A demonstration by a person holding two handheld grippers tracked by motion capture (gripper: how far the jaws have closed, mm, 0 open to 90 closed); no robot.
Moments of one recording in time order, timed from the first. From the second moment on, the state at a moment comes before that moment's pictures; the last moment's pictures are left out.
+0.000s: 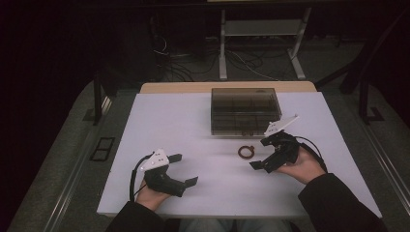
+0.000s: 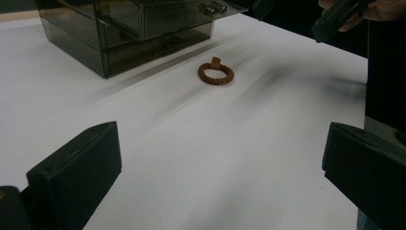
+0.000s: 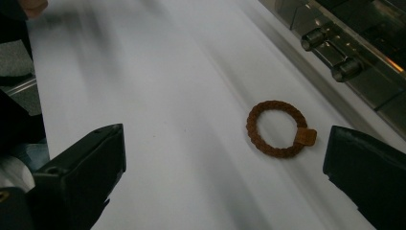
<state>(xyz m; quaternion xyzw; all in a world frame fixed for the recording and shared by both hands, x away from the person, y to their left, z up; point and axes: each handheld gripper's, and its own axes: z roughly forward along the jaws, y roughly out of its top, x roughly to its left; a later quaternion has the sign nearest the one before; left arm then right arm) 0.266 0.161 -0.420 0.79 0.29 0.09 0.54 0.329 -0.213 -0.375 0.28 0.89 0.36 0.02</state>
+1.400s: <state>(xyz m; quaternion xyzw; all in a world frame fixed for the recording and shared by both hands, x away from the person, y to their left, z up) 0.265 0.160 -0.421 0.79 0.28 0.08 0.54 0.347 -0.181 -0.418 0.26 0.91 0.33 -0.01</state>
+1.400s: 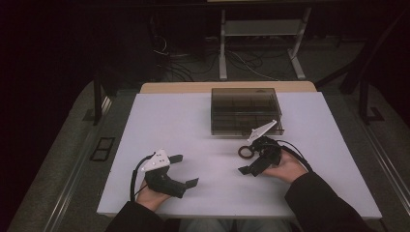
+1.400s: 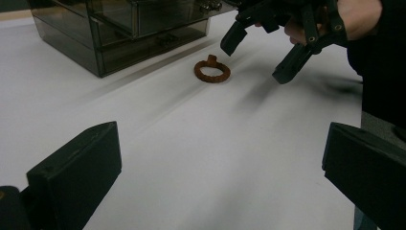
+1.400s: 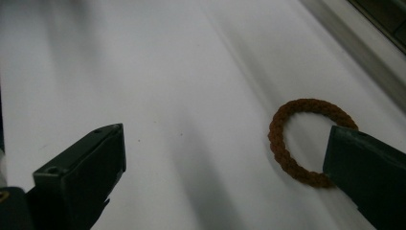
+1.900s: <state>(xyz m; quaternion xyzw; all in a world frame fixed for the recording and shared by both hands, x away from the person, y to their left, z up) 0.265 0.159 -0.421 0.79 0.27 0.08 0.54 0.359 -0.178 -0.437 0.27 0.91 0.31 0.00</state>
